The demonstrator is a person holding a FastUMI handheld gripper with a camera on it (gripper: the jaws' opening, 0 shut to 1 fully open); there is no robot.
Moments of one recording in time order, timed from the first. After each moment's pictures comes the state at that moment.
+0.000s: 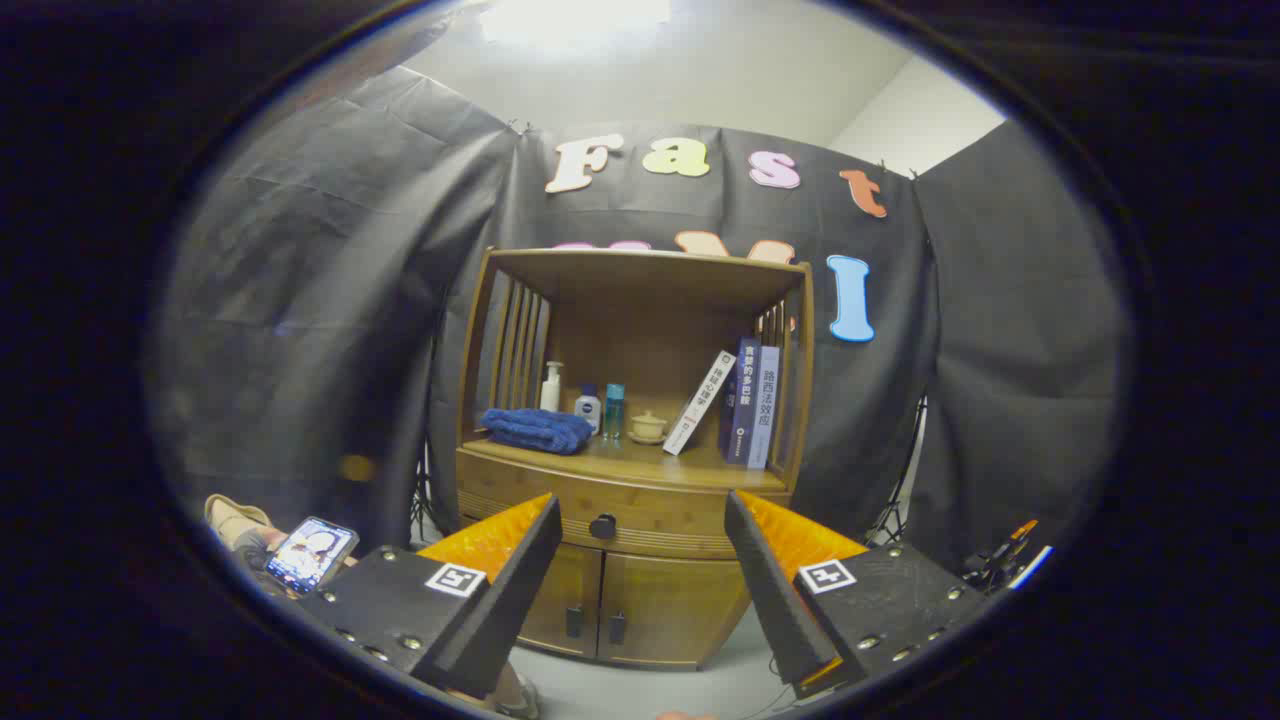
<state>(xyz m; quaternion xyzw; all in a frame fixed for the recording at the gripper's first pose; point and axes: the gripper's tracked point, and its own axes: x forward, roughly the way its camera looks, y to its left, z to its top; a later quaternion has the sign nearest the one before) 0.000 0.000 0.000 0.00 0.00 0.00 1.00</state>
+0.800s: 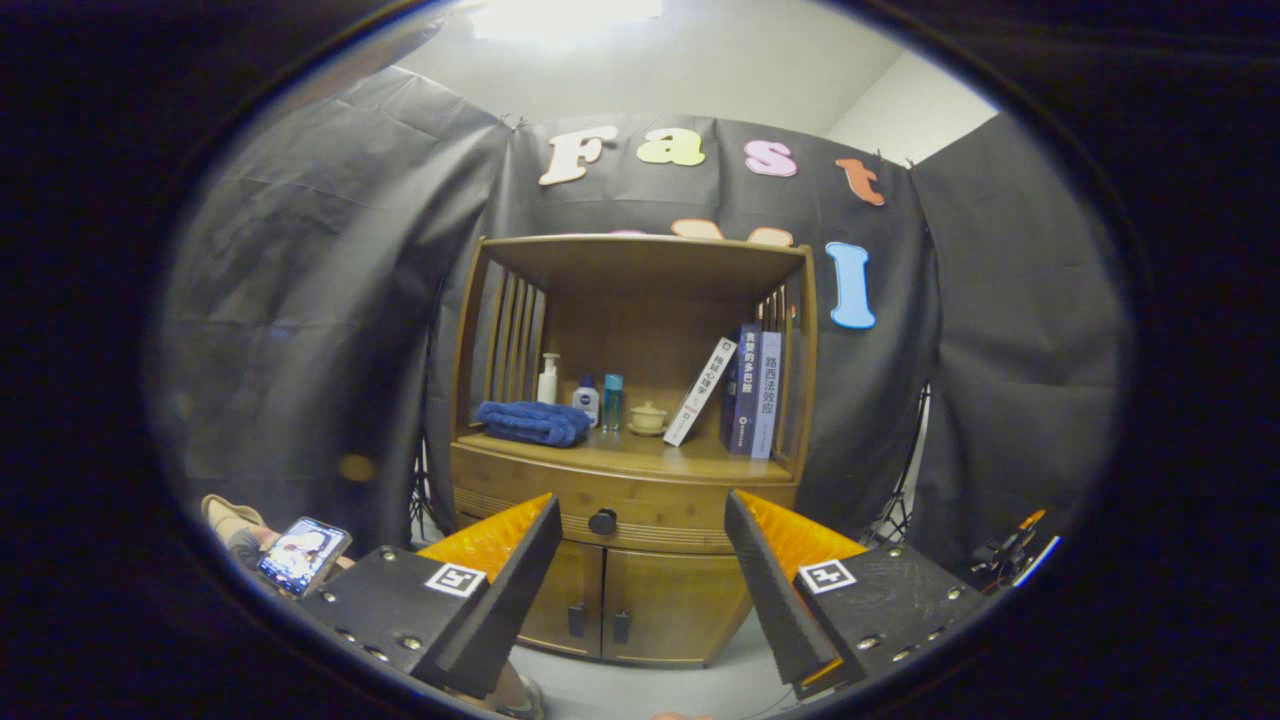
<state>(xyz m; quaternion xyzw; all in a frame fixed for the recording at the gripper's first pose) 0.022 0.002 -0.019 0.01 0.01 0.00 1.00</state>
